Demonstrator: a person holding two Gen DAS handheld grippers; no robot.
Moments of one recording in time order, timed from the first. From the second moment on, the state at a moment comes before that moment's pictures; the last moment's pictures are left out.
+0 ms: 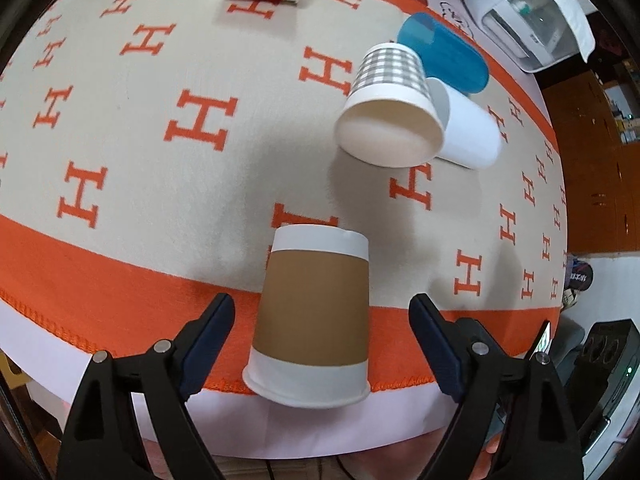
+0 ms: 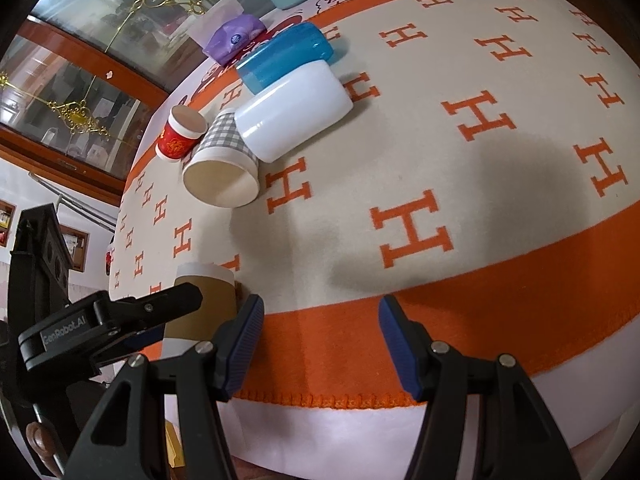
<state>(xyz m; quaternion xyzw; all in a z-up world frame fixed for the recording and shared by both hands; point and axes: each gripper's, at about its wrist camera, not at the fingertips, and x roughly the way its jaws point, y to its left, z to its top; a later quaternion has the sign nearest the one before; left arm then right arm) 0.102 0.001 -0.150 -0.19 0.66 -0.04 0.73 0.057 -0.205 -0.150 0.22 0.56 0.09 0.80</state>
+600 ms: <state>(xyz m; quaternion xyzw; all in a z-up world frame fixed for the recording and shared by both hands) 0.054 0.034 -0.068 -0.09 0.56 -0.06 0.82 0.044 -0.172 -0.118 0.19 0.56 0.13 0.80</state>
